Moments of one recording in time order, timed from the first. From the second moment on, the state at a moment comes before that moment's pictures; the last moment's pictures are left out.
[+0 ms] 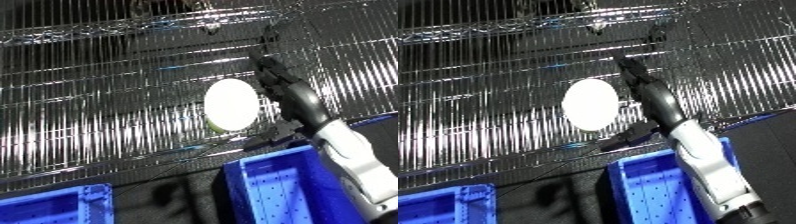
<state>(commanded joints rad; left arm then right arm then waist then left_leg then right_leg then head) -0.04 0.46 -0.32 0.77 -0.66 -0.05 -0.17 -1.07 -0.68 0.52 0.71 0.70 -0.12 0.16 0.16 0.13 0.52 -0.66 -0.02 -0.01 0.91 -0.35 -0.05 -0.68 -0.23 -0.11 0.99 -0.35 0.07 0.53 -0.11</state>
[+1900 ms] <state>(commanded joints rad) 0.08 0.35 -0.11 0.92 -0.59 -0.12 -0.13 -0.08 -0.58 -0.04 0.26 0.64 -0.40 -0.18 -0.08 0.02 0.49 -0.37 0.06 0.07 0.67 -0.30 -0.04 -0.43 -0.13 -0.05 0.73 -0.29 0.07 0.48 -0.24</state>
